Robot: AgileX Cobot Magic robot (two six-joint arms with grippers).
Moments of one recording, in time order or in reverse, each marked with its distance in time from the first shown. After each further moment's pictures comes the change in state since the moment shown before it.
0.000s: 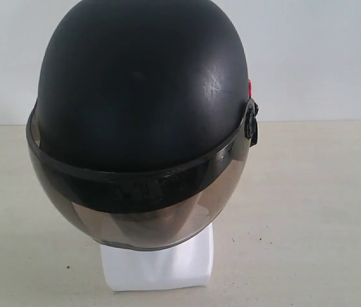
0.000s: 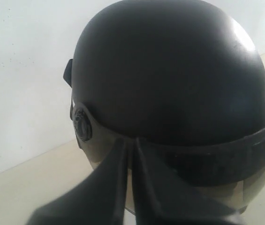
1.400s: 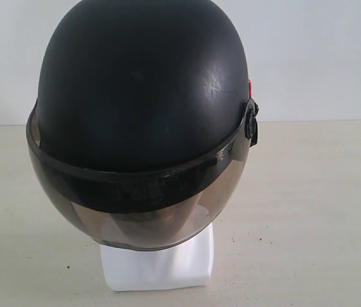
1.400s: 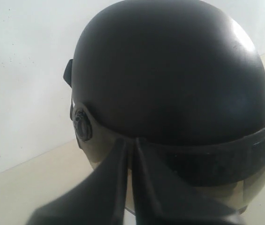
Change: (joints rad) left arm 0.000 0.000 0.000 0.000 0.000 0.000; right arm -0.498 -0.182 0.257 0.277 0.247 -0.259
